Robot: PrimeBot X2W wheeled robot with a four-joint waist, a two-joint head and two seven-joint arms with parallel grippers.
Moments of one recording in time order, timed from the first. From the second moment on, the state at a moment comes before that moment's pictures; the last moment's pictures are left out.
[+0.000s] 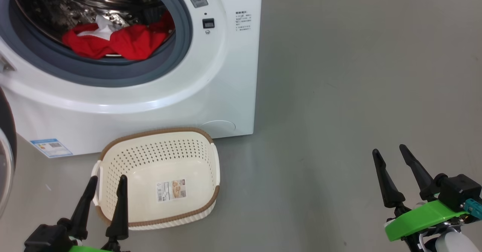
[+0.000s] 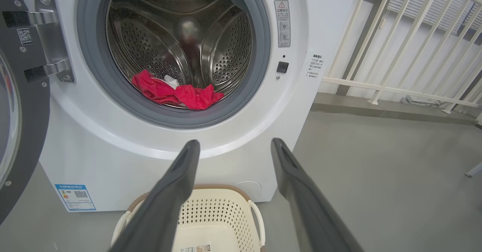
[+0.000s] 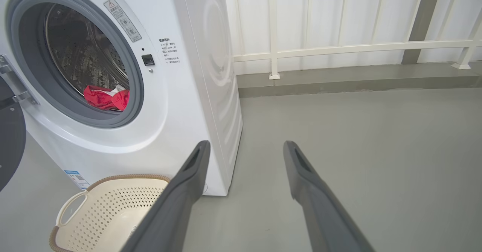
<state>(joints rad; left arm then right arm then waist) -0.04 0.12 0.03 0.17 -0.34 -0.13 -0.26 -0.08 -0.19 0.07 0.26 0.43 0.12 -0.26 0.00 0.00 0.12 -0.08</state>
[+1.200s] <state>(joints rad) -0.10 0.10 0.05 0.25 -0.32 -0.13 -0.26 -0.10 -0.18 0.08 0.26 0.43 0.12 -0.26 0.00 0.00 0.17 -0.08</state>
